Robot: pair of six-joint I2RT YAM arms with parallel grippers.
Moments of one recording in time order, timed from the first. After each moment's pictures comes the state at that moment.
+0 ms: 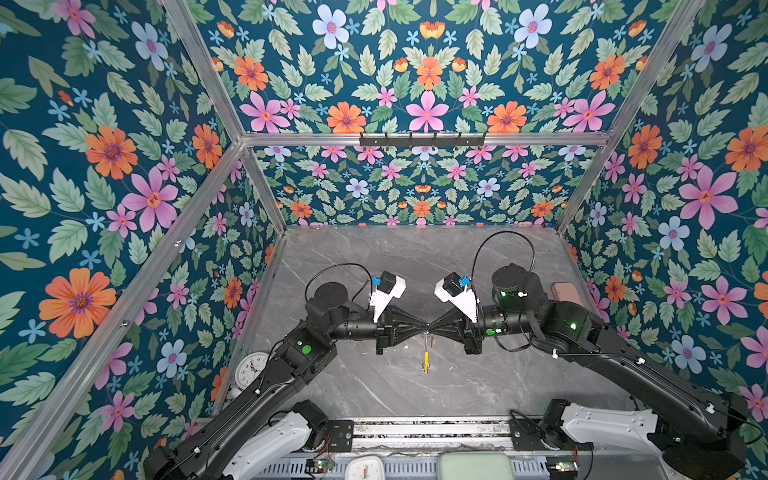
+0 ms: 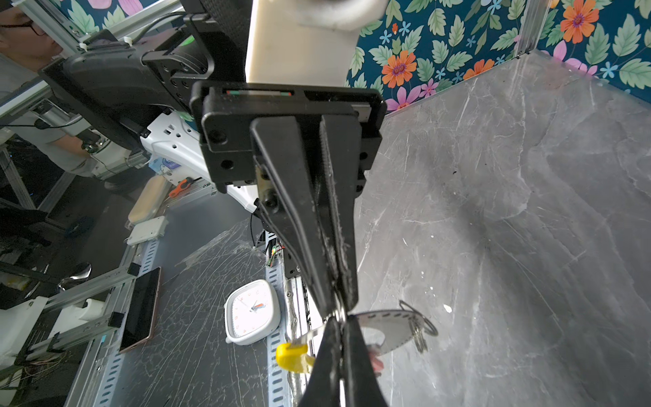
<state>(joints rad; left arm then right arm) -0.71 0.87 0.82 -0.03 0.90 -0.40 0.90 1.11 1.26 -0.63 -0.51 0.06</state>
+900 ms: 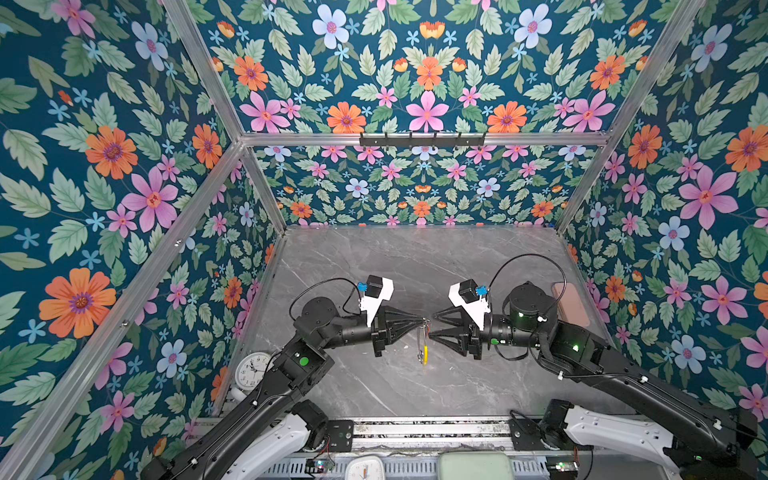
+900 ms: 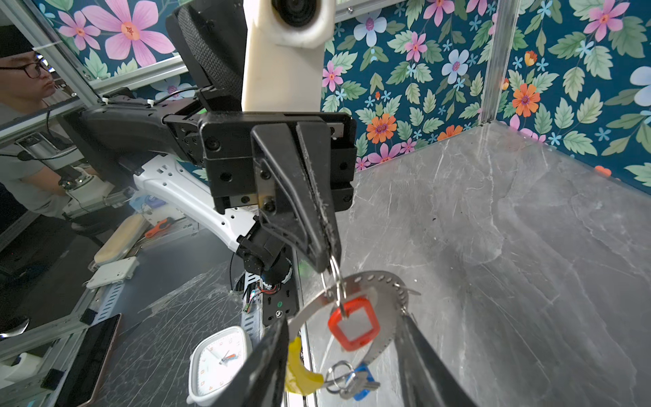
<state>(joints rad) -0.71 0.78 0.70 0.21 0.77 -0.44 0.92 0.96 0.98 -0.26 -0.43 0.12</state>
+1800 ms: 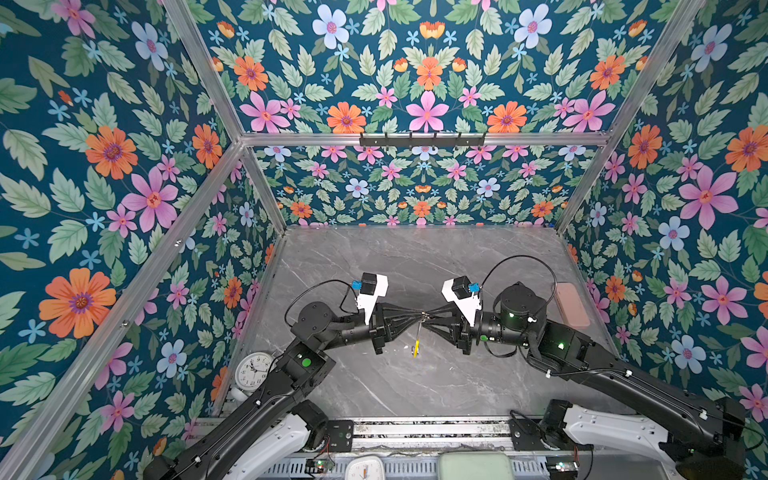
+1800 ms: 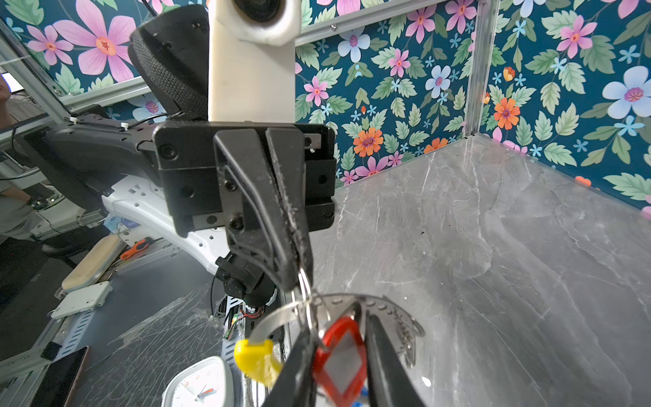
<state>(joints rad) -0.71 0.78 0.66 0.33 0.74 -0.52 0.94 1.01 0.97 -0.16 -0.37 0.13</state>
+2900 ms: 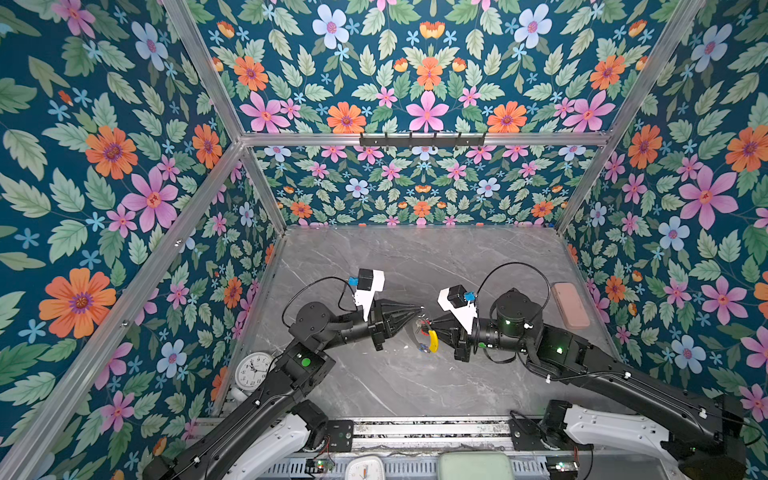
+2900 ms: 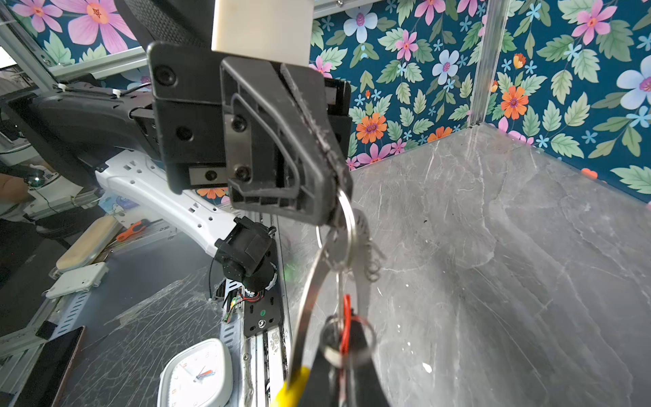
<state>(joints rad) -0.71 0.78 0.67 0.36 0.69 -0.57 0.98 1.00 0.94 -0.18 -0.33 0.11</state>
